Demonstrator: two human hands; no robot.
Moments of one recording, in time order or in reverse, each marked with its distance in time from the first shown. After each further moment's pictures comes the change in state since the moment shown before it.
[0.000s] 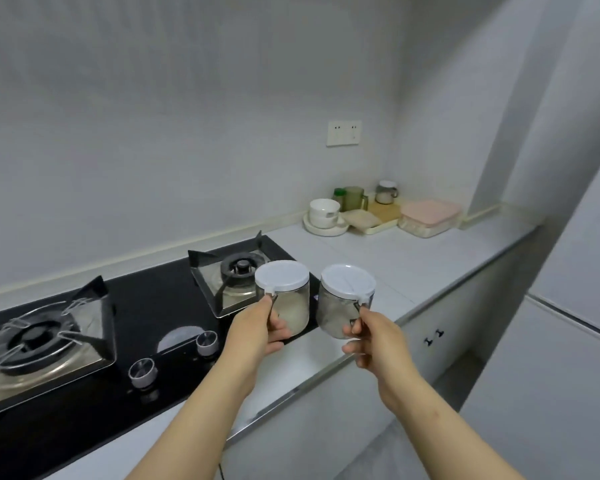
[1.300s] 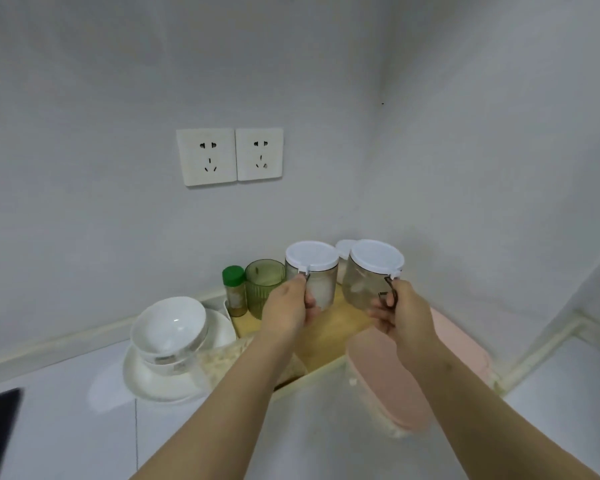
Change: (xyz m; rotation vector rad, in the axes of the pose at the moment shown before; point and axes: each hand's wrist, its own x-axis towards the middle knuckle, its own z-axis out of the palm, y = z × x) left_hand 0.545 0.107 0.500 0.026 0.060 0.047; right_hand 0.707 -0.196 -0.193 0.061 0.103 0.040
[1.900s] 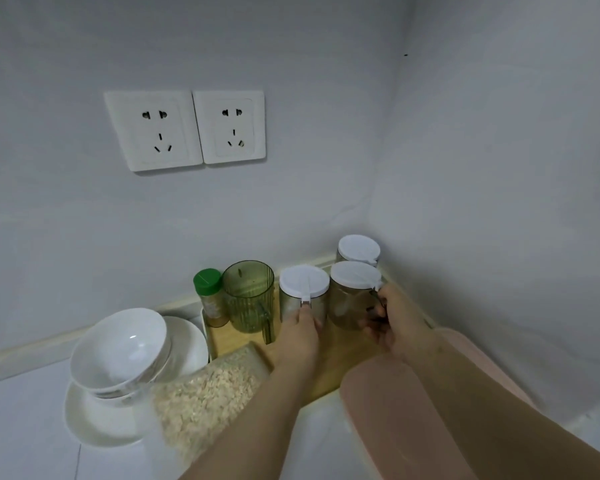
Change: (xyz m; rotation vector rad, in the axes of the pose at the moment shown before) left_hand 0.080 -0.066 0.062 0.170 0.146 -0.174; right_hand 0.118 0.020 0.012 -0.119 -0.158 0.258
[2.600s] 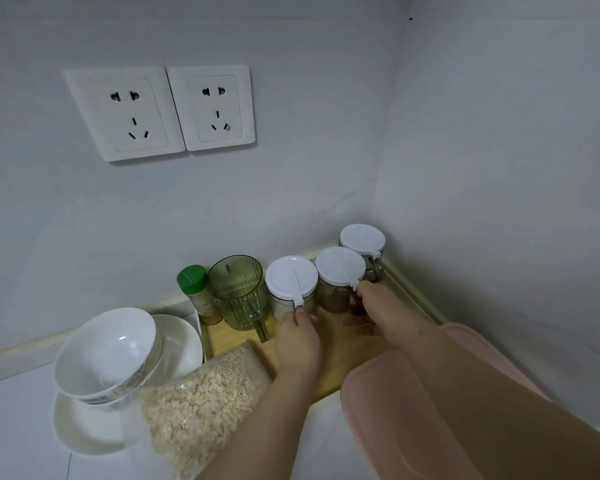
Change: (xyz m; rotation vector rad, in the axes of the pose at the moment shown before) left_hand 0.009 -0.007 0.013 0.010 0.123 0.007; right_hand 0.039 0.004 0.017 -0.388 -0.091 0.029
